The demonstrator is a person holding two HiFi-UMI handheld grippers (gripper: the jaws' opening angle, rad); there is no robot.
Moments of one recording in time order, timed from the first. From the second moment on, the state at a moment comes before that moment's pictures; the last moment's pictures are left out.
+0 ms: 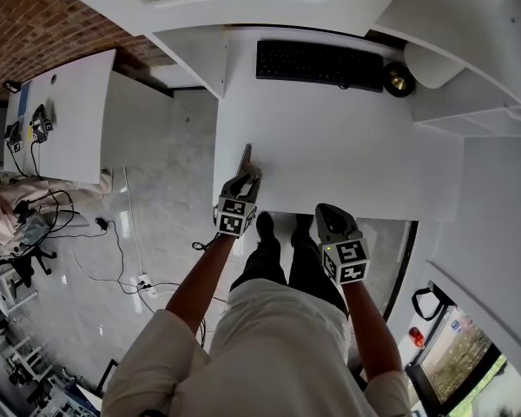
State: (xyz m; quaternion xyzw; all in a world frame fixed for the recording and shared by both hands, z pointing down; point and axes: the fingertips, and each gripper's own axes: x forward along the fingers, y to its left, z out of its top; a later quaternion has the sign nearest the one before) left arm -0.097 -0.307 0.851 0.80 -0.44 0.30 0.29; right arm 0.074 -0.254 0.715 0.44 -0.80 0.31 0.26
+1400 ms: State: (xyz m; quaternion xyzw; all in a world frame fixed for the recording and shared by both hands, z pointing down) left arm -0.120 -0.240 0.640 0.81 -0.51 0.17 0.24; right arm 0.041 -0.252 0.598 0.35 -0.89 0.20 0.22
